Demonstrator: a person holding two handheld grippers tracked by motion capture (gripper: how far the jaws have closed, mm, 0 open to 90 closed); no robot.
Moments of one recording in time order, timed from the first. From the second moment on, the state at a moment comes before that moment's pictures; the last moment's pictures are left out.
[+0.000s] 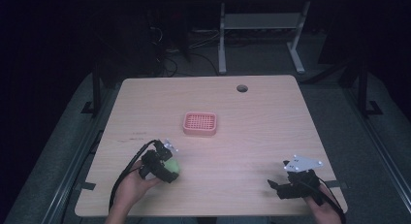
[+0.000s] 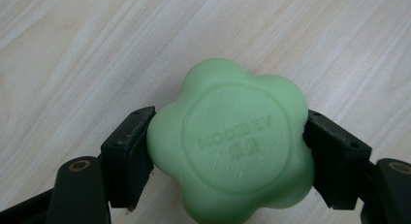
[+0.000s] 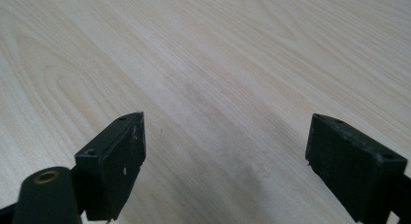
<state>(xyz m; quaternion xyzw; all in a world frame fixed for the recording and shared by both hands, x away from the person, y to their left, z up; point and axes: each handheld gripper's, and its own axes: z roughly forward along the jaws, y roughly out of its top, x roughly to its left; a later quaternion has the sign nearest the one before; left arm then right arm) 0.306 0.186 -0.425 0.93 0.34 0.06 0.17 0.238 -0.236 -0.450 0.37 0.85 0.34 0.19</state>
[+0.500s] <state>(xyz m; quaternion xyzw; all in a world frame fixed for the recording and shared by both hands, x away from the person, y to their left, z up) 0.322 0.175 -0.414 0.92 0.33 0.05 0.18 0.238 -0.237 -0.449 0.37 0.85 0.34 0.19</state>
